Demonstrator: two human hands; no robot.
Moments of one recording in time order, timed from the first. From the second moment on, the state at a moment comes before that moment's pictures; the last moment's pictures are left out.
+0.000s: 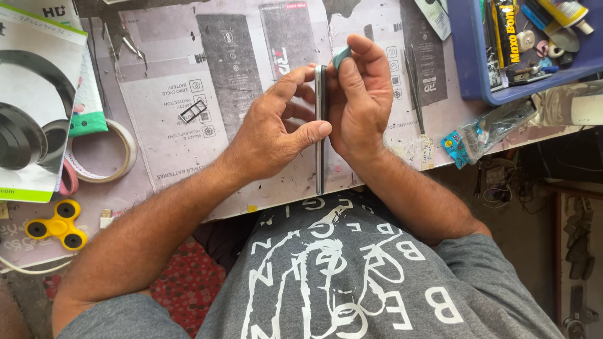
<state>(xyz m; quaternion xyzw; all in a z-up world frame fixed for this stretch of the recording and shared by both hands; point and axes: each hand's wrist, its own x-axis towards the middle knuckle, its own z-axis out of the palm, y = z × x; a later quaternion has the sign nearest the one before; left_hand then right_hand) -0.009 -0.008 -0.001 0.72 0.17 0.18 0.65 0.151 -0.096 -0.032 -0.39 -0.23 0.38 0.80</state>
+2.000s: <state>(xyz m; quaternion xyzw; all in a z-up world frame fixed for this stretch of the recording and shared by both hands) -0.015 -0.002 -0.010 0.72 0.10 0.22 0.65 0.156 -0.124 0.031 -0.55 -0.48 0.27 0.63</state>
